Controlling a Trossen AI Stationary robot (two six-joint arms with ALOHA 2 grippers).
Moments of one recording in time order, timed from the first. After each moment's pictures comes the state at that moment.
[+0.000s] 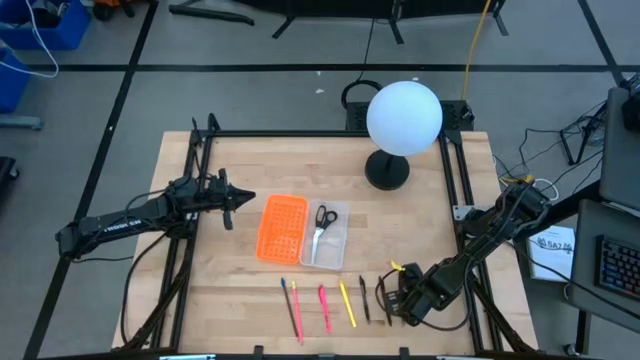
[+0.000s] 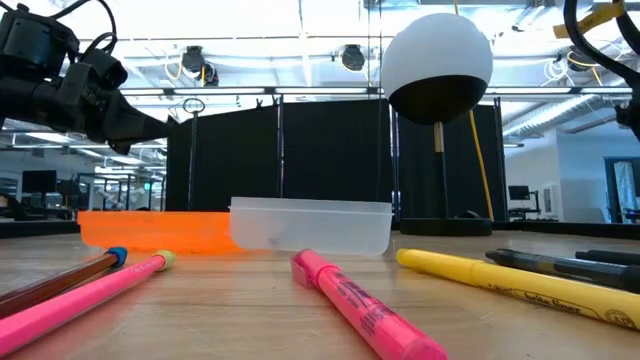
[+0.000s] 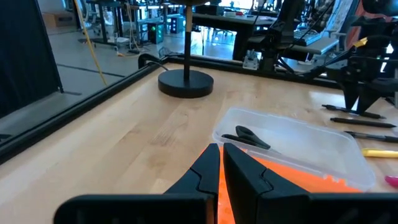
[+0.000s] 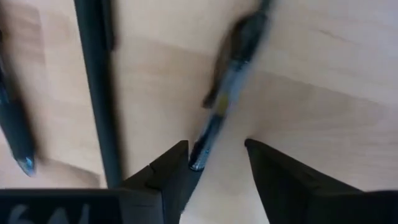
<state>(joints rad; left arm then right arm) 0.37 0.23 0.01 0.08 0.17 -0.06 0.80 1.70 0.80 -0.56 -0.07 2.12</state>
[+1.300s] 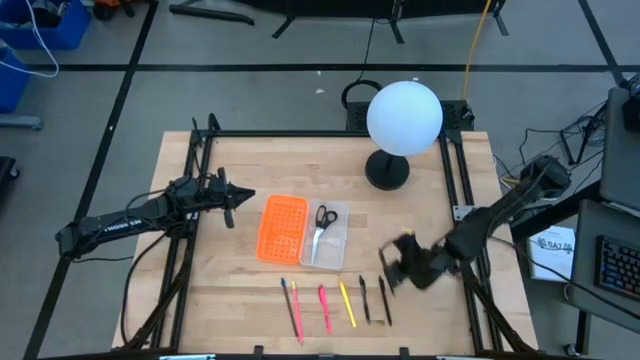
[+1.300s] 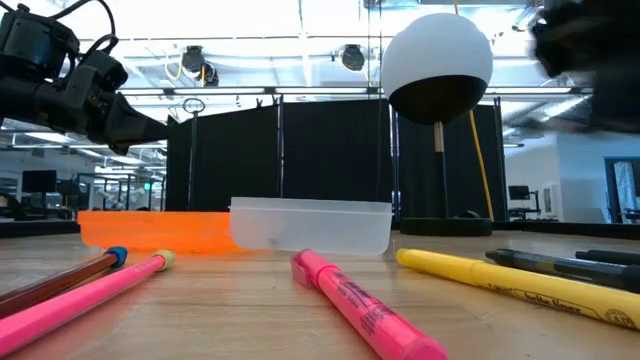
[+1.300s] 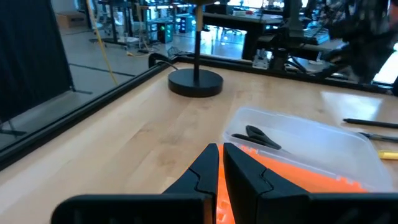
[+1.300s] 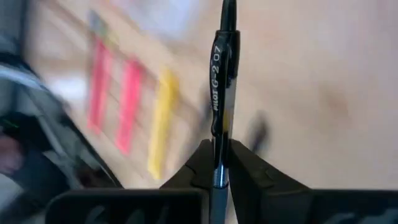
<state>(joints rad) 0.37 0.23 0.01 0.07 0.13 -0.06 0.62 1.27 0.73 -0.39 0.32 1.65</state>
